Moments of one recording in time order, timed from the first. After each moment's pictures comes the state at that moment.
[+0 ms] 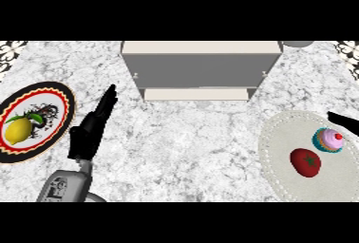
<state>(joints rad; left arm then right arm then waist) -0.17 0.13 -0.08 -1.43 -0.08 0.04 0.02 0.05 -0.69 -0.21 -1.85 0.31 0.74 -0.07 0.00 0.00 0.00</state>
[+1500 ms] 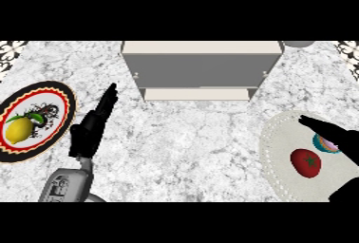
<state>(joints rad) -0.19 0.09 -0.03 -1.42 -0.13 -0.01 0.02 -0.01 -0.49 -0.14 -1.69 0.73 0.67 -0.19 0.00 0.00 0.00</state>
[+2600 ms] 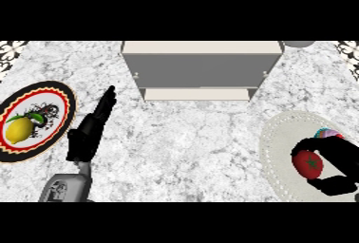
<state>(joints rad) -0.15 0.07 -0.02 -1.47 -0.15 -0.02 0.03 -0.02 -0.47 -0.08 -1.51 0.93 0.56 -0.36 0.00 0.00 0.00</state>
